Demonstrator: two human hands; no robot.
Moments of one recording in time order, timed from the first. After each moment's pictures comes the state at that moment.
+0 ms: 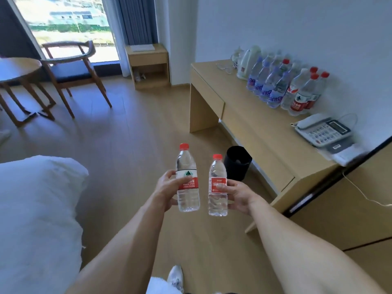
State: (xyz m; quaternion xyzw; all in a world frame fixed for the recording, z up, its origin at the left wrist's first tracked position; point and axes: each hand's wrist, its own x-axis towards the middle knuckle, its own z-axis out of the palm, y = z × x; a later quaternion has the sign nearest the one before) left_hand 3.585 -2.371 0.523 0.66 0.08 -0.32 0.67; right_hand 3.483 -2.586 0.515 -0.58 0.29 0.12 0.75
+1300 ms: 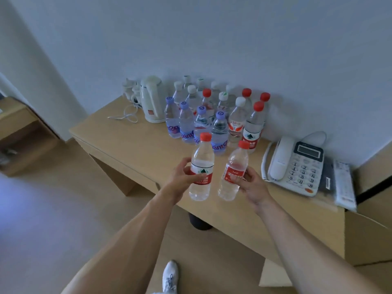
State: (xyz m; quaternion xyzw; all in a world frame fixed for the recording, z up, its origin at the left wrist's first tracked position) left_hand 3.960 -2.851 0.542 0.63 -0.30 -0.49 0.52; right_hand 3.745 -2.942 0.515 -0.47 0.42 -0.34 0.70
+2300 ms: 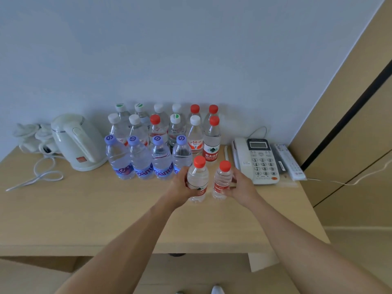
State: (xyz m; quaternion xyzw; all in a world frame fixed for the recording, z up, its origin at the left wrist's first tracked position) left_hand 3.989 -2.977 0.525 0.56 -0.61 -0.47 0.31; right_hand 3.756 -2.973 0.517 -0.61 0.63 -0.29 0.37
